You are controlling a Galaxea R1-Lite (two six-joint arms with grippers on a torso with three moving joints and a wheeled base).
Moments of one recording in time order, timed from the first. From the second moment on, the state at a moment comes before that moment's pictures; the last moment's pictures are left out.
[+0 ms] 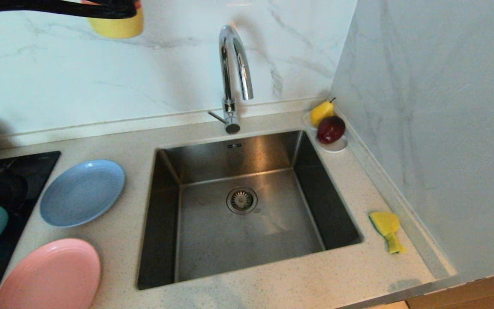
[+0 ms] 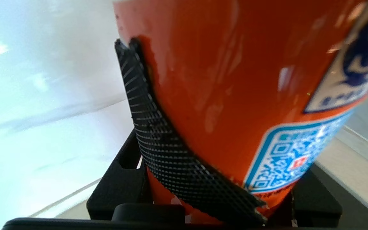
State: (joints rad) left arm -0.66 1.47 -1.64 -0.08 0.30 0.36; right arm 0.00 0.00 -0.01 0.04 0.00 0.02
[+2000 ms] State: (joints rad) left arm -1.00 2.06 -1.82 -0.13 0.45 0.44; right arm 0.00 0.00 -0.01 0.04 0.00 0.01
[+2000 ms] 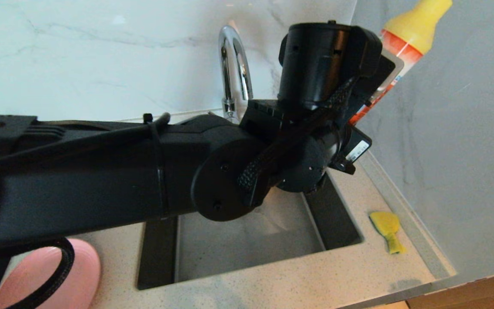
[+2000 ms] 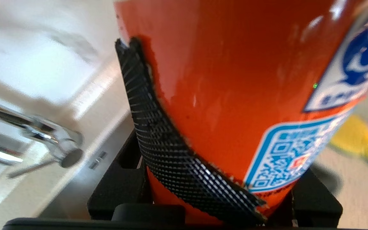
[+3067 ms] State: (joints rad) left arm -1.02 2.17 -1.65 -0.18 0.49 0.55; right arm 0.00 0.00 -0.01 0.04 0.00 0.02
